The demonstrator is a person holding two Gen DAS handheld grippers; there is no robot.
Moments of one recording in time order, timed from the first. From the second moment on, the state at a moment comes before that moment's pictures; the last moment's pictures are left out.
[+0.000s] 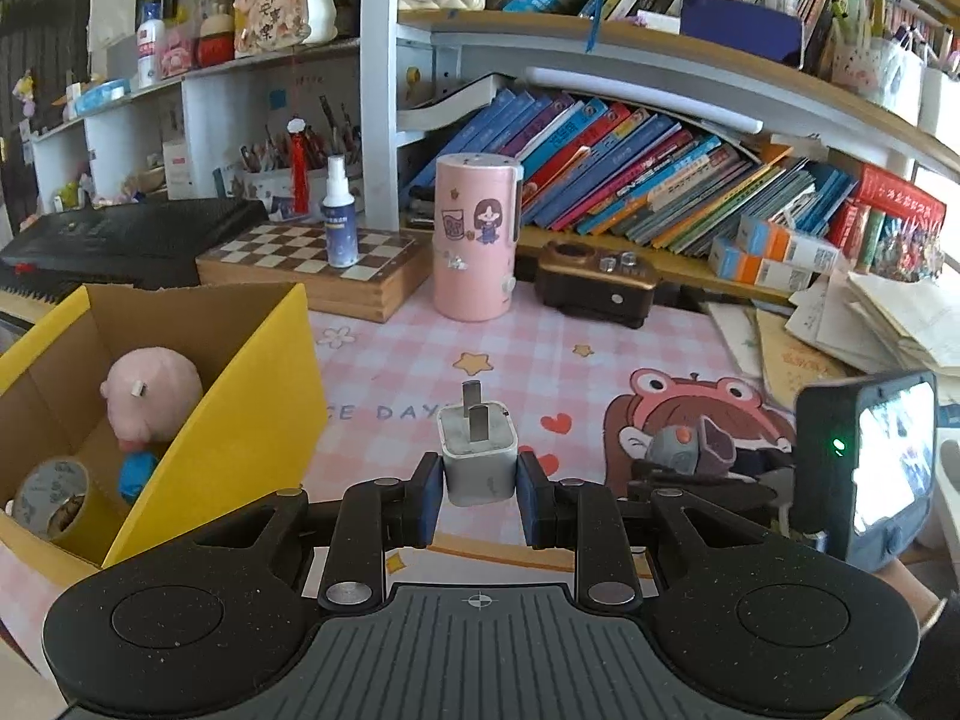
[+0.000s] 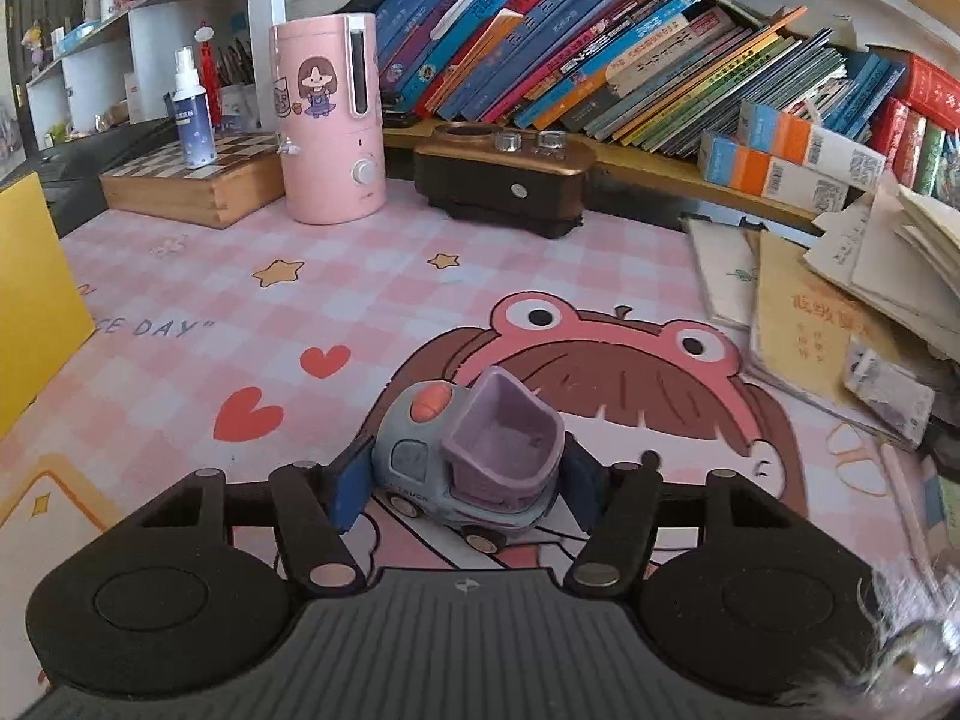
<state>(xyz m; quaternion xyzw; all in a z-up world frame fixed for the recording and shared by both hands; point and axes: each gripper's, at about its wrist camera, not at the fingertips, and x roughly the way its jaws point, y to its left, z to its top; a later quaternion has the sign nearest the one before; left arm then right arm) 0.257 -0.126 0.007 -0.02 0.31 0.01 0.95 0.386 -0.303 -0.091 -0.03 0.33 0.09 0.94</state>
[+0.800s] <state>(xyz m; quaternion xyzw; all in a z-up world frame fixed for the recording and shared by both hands) 0.171 -0.103 0.043 -0.03 0.28 -0.06 0.96 0.233 -0.309 0.012 0.00 0.30 0.12 0.95</state>
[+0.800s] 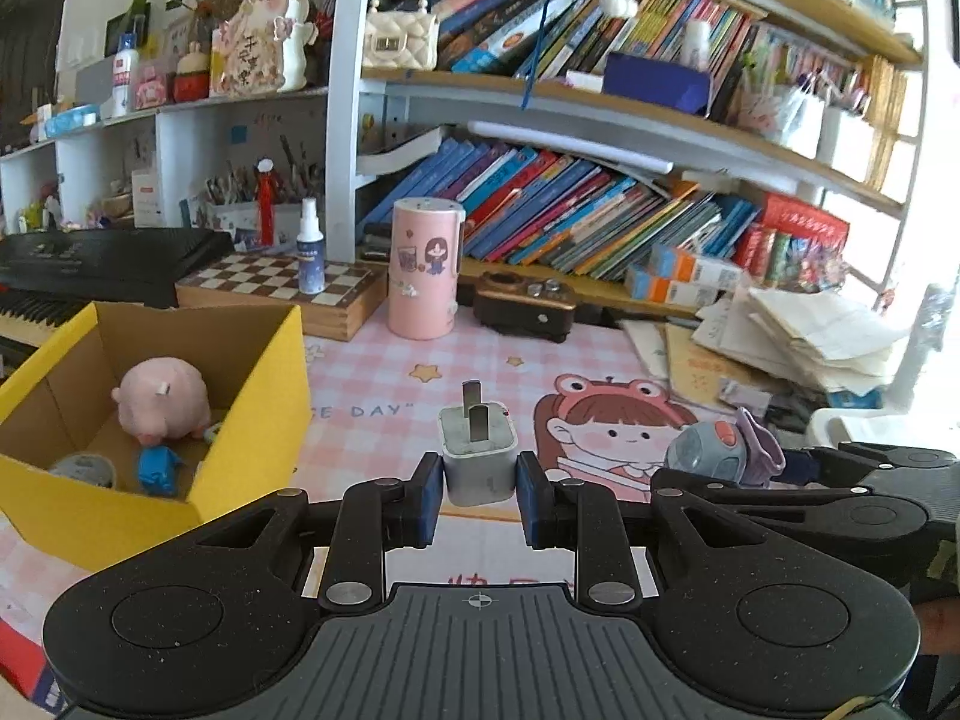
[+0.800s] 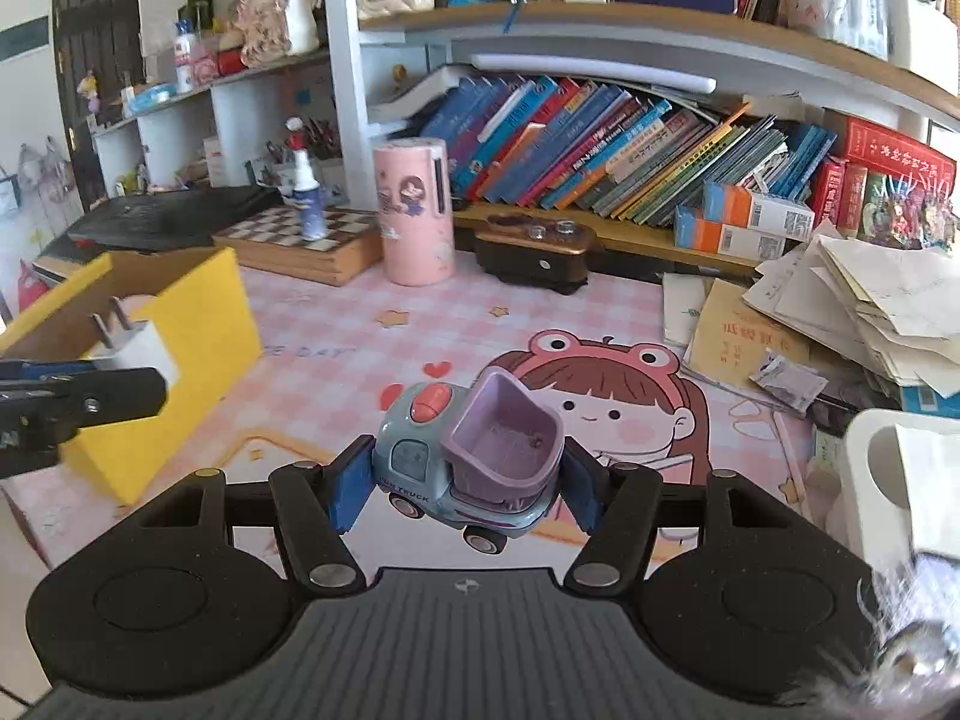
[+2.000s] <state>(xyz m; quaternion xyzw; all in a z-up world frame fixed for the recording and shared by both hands) -0.018 0.128 0.024 -0.08 0.30 -0.06 0.95 0.019 -0.070 0.016 0.00 0.34 0.13 0.93</state>
